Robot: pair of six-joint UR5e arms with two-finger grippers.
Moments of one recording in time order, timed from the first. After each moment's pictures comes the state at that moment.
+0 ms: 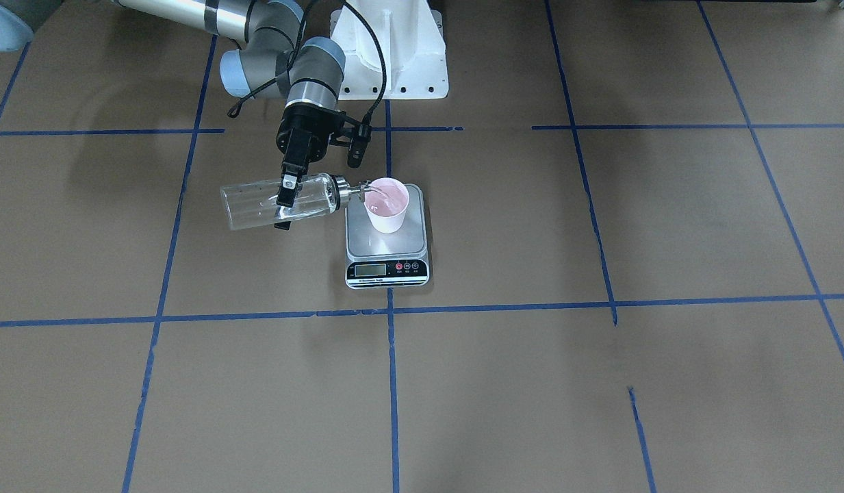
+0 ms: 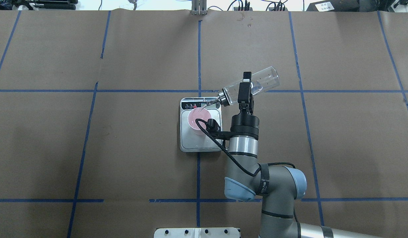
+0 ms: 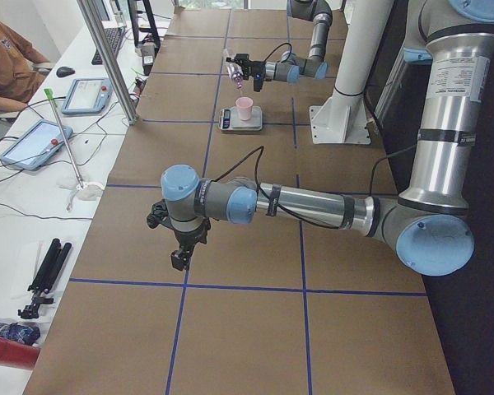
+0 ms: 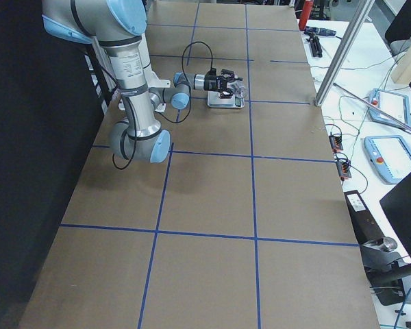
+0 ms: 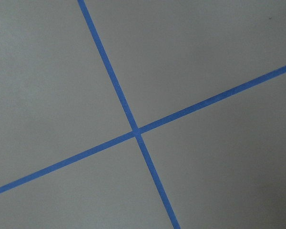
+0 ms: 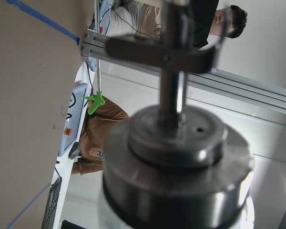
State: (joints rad) left arm -1.48 -1.65 -1.62 -1.59 -2.27 0.24; right arm 0.22 -1.08 1.60 -1.23 0.10 -0.38
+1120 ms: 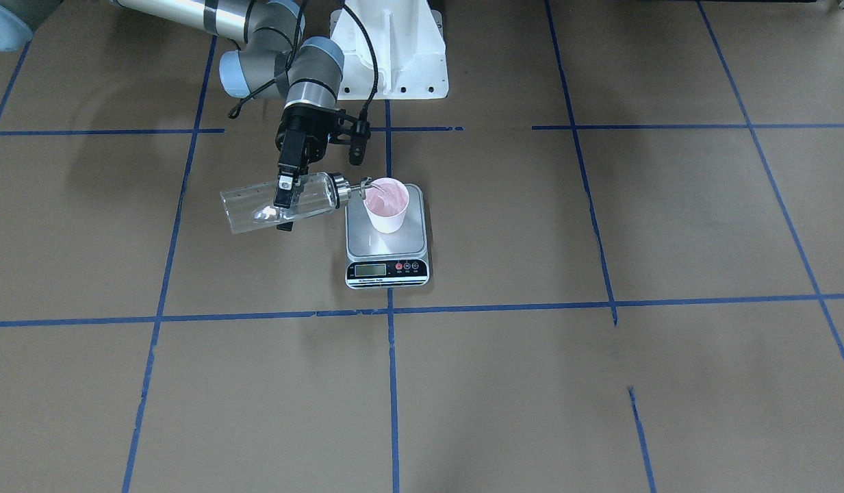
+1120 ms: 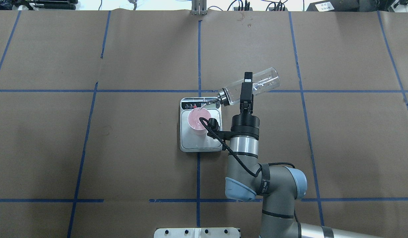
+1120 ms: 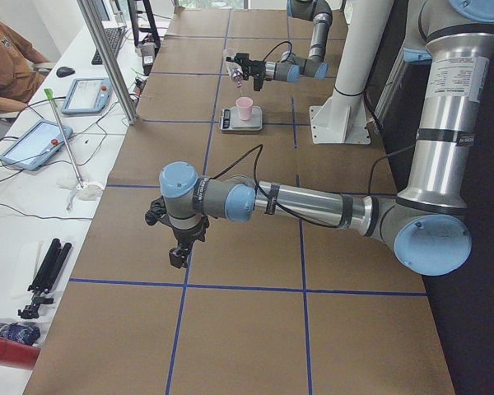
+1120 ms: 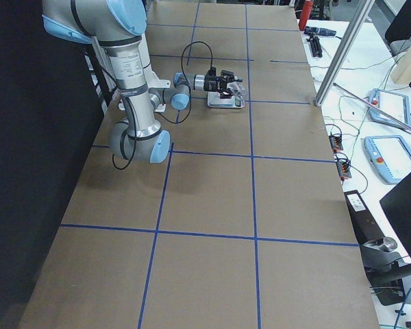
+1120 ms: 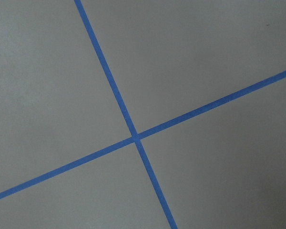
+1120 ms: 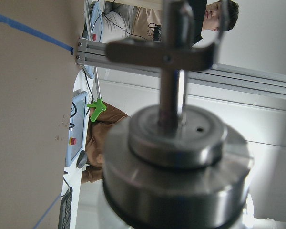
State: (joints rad) left arm -1.48 -1.67 -1.62 -1.59 -2.27 0.23; right arm 0.22 -1.08 1.60 -1.21 0.12 -0.25
